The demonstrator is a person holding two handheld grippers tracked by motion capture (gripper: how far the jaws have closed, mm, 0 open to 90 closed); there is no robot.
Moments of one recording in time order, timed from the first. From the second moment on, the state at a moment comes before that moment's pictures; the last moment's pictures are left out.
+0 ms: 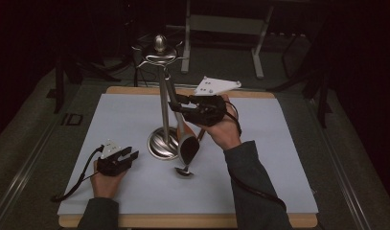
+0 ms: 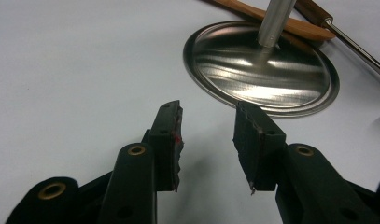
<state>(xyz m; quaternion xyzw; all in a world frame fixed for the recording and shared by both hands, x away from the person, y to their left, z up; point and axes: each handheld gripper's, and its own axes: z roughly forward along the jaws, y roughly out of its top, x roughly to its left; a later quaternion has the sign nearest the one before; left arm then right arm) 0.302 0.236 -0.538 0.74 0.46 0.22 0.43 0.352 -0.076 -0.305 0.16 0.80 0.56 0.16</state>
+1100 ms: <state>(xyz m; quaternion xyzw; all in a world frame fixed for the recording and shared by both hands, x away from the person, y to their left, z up) 0.302 0.236 -0.538 0.74 0.46 0.22 0.44 0.364 -0.117 -0.320 0.23 0.81 0.51 0.18</state>
